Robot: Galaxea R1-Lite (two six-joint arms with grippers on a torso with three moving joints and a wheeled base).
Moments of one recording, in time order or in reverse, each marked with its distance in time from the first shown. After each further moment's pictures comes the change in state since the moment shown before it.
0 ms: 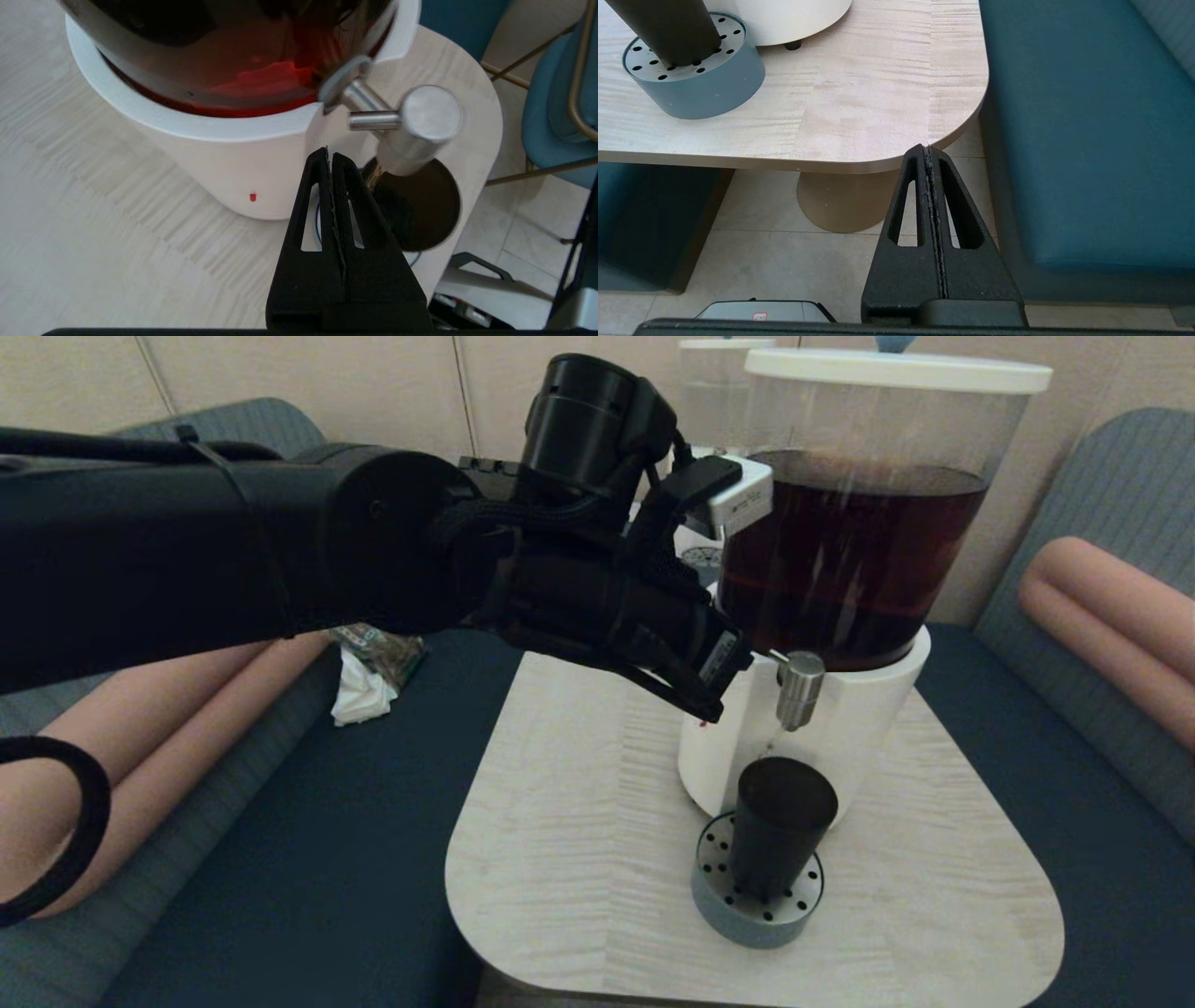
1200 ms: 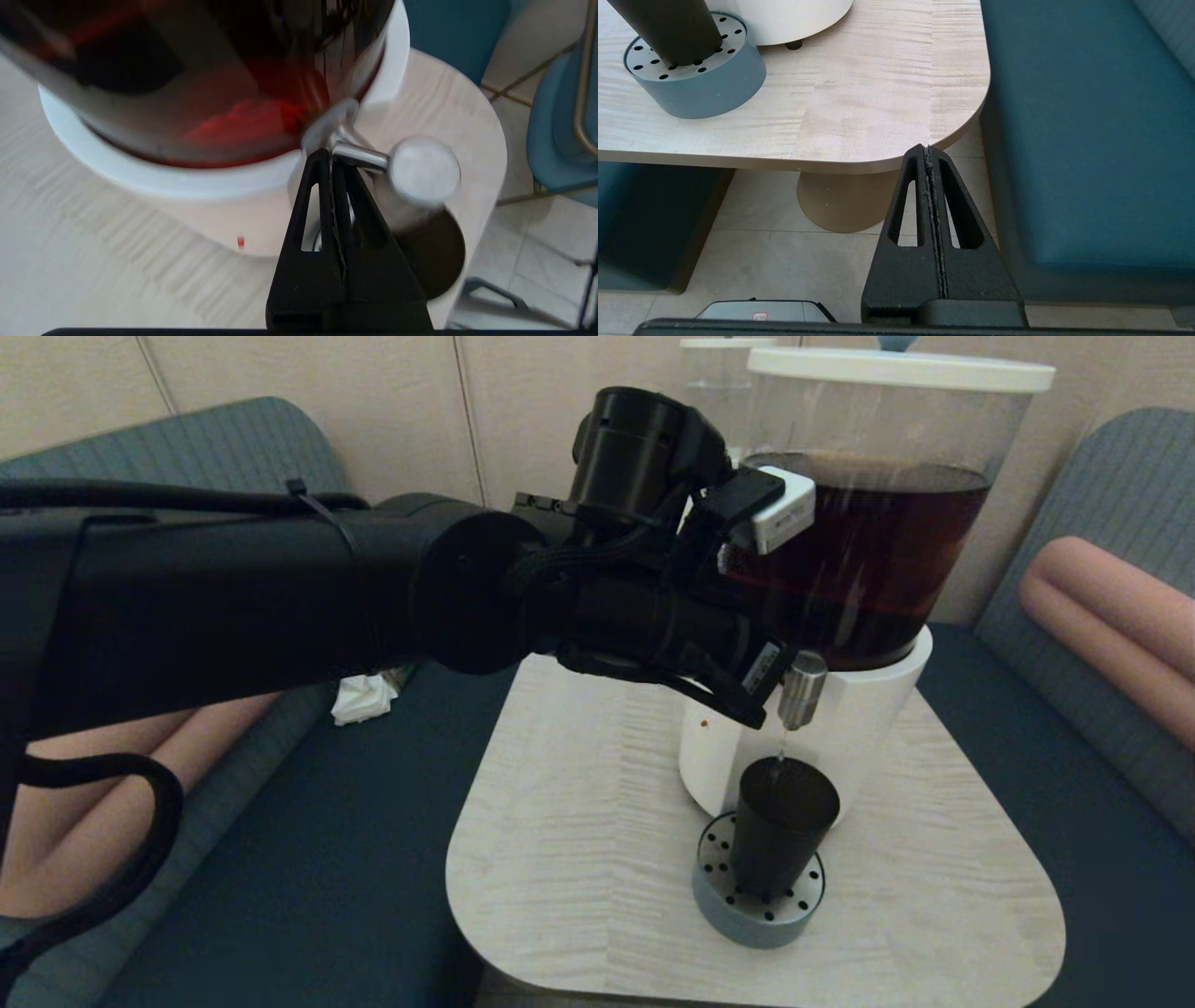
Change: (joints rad) left arm -0.041 0.052 -0.001 -0.139 0.019 -0.010; right arm 0.000 0.000 0.000 0.000 0.000 0.000
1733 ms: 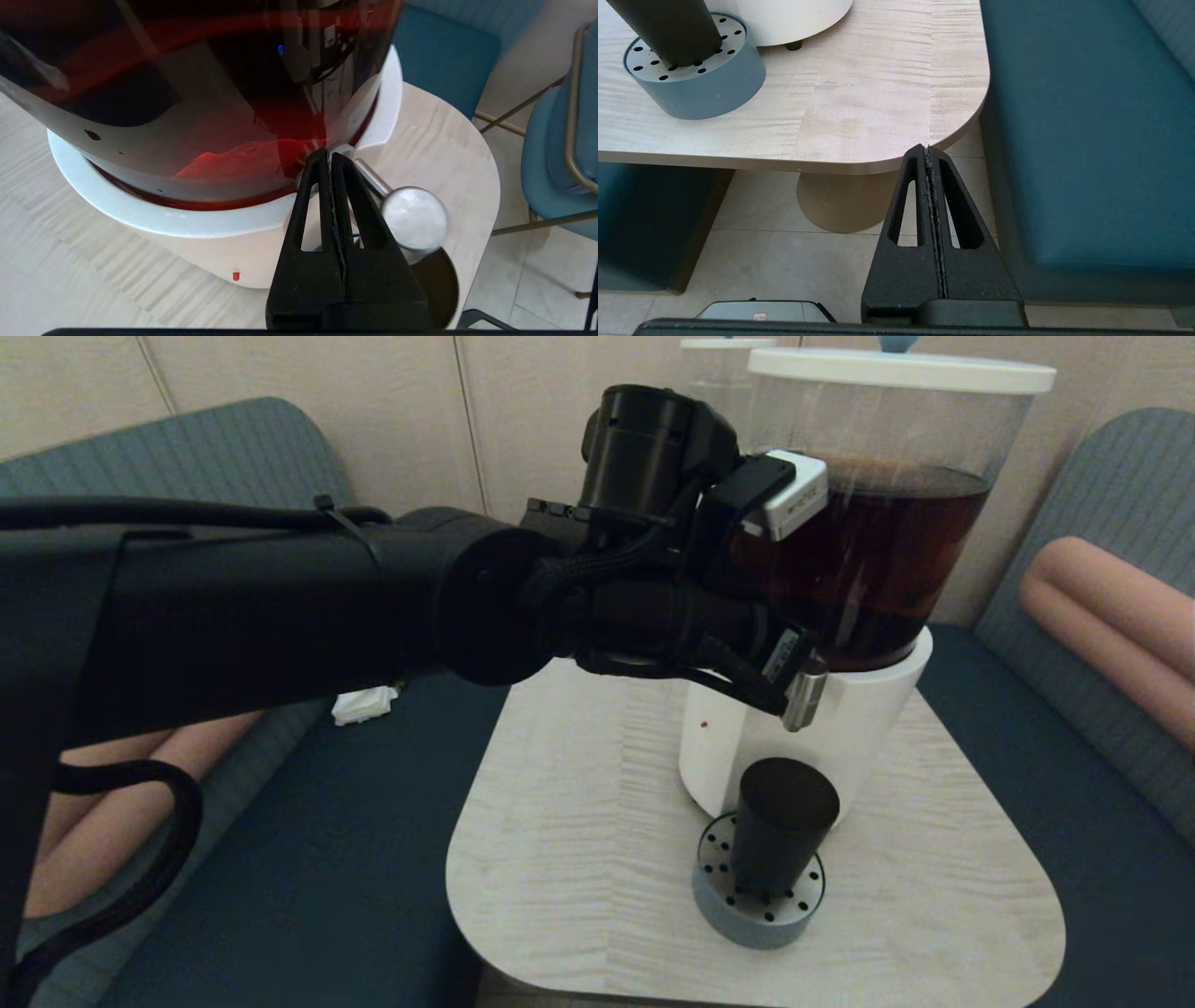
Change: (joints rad) left arm -0.014 0.020 0.001 -0.071 -0.001 -0.033; right arm 0.000 0.000 0.000 0.000 0.000 0.000
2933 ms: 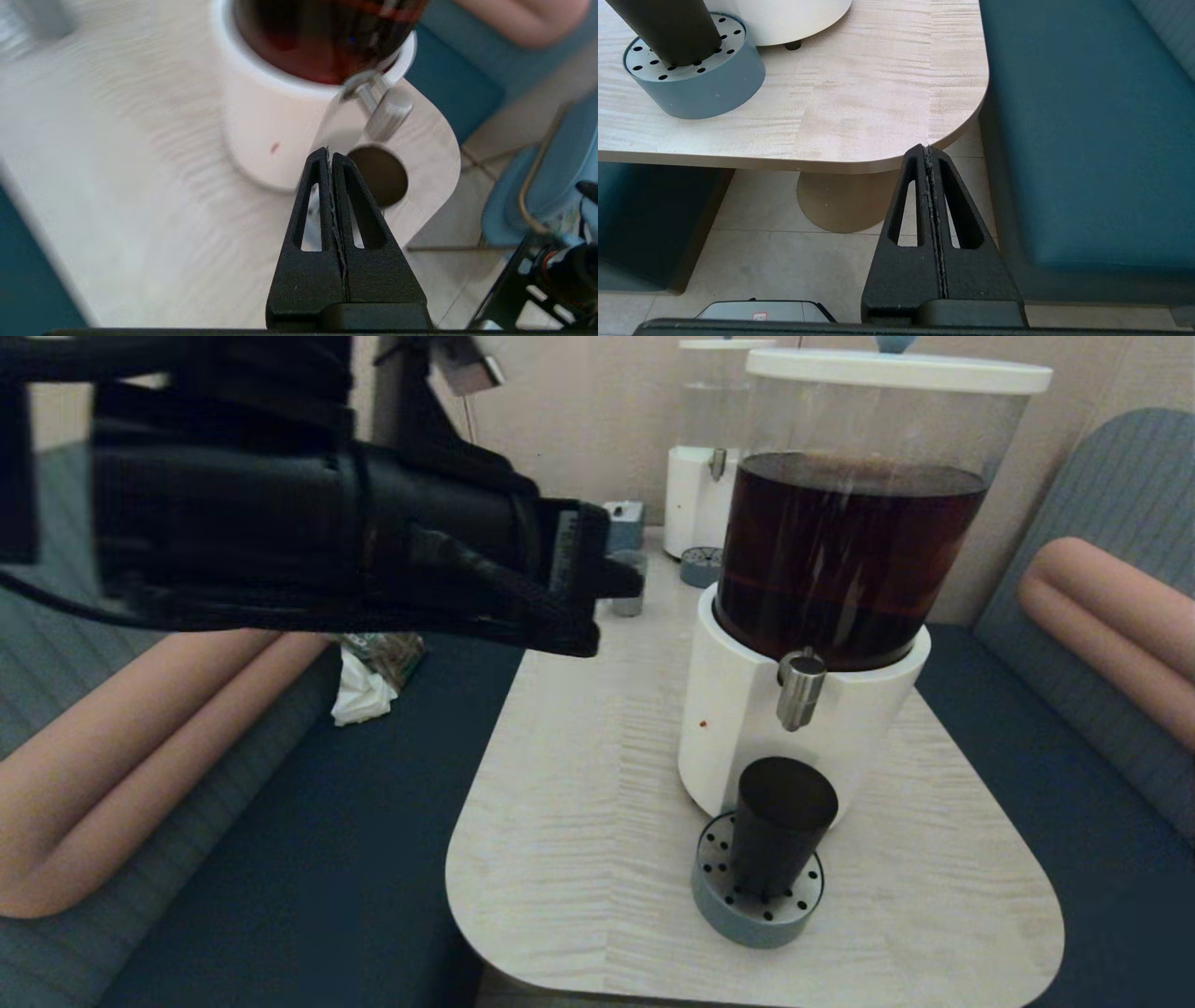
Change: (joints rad) left arm 0.083 -0.490 0.360 0.103 0.120 -0.263; right arm 0.000 0.000 0.000 0.000 0.000 0.000
